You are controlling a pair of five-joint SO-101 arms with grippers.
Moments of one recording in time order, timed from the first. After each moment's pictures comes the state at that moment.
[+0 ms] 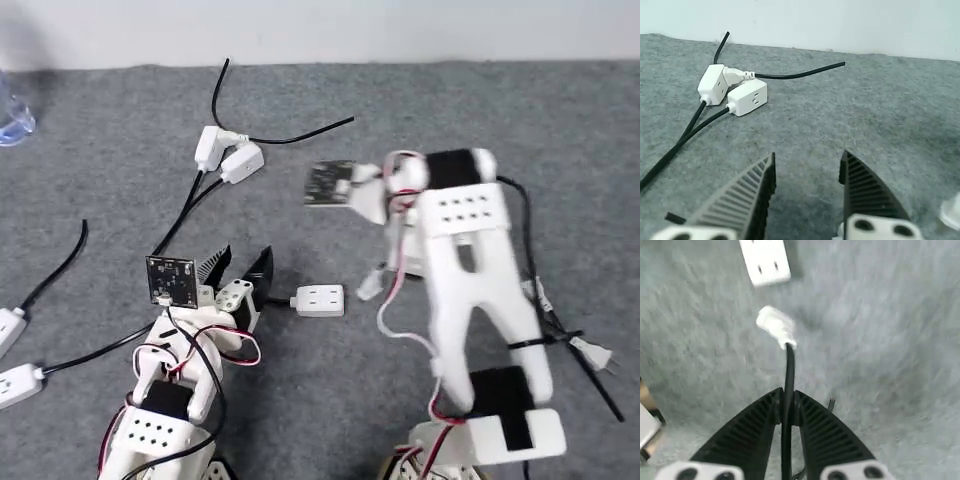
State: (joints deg) left arm 9.5 -72.5 97.0 10.8 16.2; right arm -7.1 -2.5 2.5 93.6 68.3
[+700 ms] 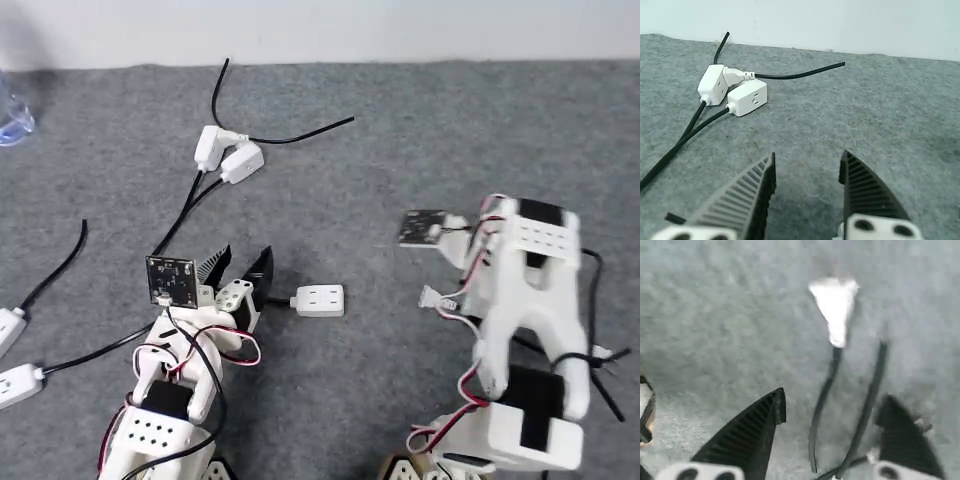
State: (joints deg) left arm 9.5 -72.5 97.0 10.8 16.2; right arm 10.5 -2.3 22.3 83.2 82.5
